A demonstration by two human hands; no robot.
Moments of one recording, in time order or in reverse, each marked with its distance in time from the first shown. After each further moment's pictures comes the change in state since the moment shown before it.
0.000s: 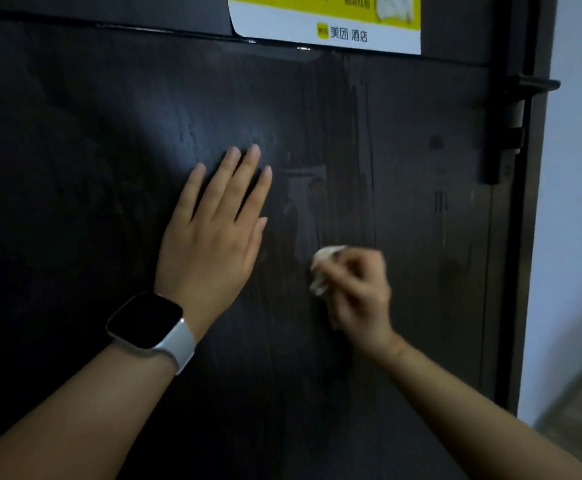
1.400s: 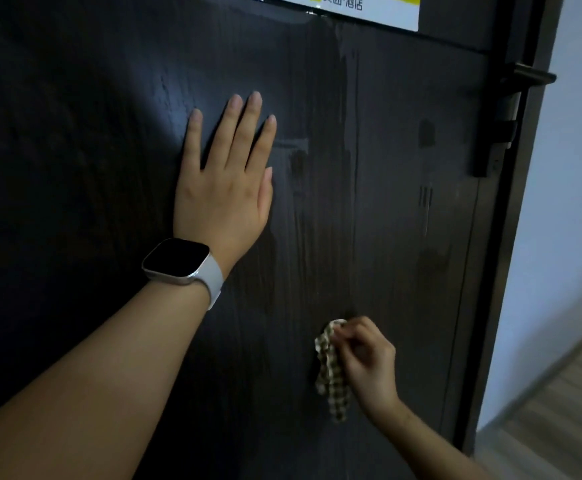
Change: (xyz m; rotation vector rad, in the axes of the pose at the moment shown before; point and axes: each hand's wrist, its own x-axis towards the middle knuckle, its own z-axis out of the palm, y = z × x) left_hand 0.024 0.037 0.020 -0.012 0.029 -0.139; right_hand -0.114 0.004 -0.051 0.137 -0.193 0.542
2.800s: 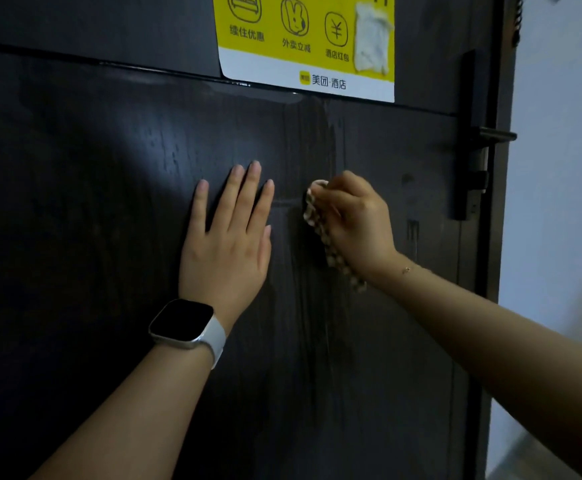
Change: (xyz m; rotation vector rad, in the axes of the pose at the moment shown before) left_hand 0.002 -0.001 -0.002 0.007 -0.019 0.007; right_hand 0.218 -0.120 -0.026 -0.471 0.090 -0.576
